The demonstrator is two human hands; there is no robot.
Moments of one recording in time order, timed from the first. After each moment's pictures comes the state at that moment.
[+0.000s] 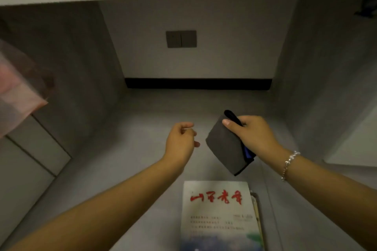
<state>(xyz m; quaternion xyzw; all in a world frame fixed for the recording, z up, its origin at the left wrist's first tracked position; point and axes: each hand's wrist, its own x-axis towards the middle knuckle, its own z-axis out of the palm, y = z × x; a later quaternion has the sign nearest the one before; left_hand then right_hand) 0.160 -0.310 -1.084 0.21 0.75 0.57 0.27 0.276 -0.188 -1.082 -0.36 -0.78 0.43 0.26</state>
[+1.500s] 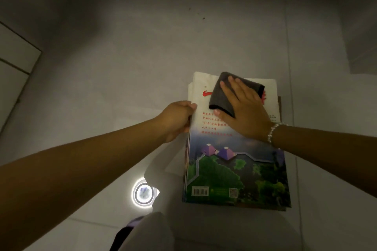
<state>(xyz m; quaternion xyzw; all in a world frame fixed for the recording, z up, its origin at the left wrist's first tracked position) 0.154 -0.382 -1.274 0.03 0.71 0.42 0.56 0.294 -0.245 -1.327 -0.24 -0.96 0.15 0.01</state>
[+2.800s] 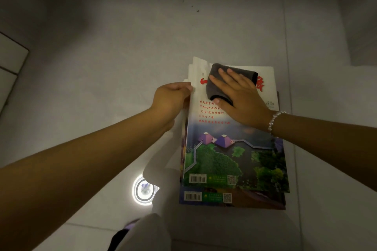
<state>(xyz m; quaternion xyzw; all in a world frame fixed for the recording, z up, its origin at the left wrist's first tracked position) 0.147 -0.357 -1.270 0.03 0.75 0.50 0.43 0.285 -0.223 -1.329 -0.20 -0.97 0.17 0.01</state>
